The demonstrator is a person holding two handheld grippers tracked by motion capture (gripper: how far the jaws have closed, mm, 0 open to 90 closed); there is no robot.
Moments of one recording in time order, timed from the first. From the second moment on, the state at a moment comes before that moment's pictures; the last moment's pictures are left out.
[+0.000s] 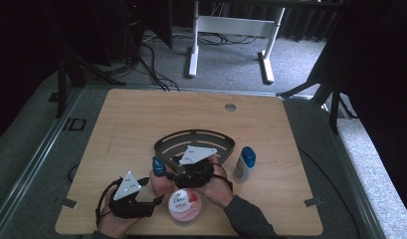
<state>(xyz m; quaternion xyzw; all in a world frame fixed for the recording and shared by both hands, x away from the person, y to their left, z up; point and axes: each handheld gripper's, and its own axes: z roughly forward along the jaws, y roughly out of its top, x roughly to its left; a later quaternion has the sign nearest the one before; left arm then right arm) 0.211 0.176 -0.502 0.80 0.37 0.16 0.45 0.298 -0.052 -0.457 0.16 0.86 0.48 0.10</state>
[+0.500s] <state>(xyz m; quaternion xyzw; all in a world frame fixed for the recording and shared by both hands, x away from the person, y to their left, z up) 0.208 0.169 -0.503 0.81 0.35 0.15 0.44 0.283 -0.139 -0.480 0.25 0.85 0.44 0.11</state>
